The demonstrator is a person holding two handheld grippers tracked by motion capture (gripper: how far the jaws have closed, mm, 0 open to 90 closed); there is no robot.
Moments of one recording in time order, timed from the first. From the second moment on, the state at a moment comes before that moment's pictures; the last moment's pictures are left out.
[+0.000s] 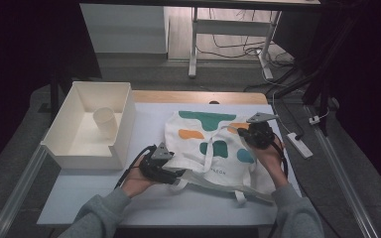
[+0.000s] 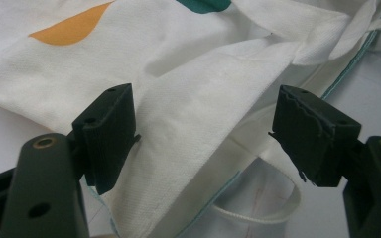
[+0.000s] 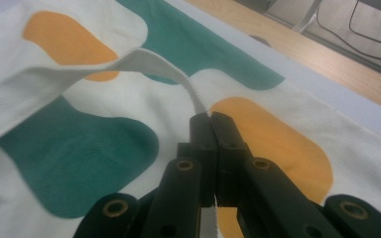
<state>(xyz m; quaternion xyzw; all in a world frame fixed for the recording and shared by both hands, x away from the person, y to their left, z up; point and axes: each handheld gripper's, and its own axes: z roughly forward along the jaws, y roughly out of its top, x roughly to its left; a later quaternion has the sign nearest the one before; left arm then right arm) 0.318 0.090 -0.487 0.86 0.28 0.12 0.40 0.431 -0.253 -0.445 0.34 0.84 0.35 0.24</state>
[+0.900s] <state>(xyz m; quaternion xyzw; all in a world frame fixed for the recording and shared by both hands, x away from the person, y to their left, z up) 0.317 0.091 -0.486 0.86 0.28 0.13 0.40 0.433 -0.236 -0.454 0.32 0.84 0.37 0.23</state>
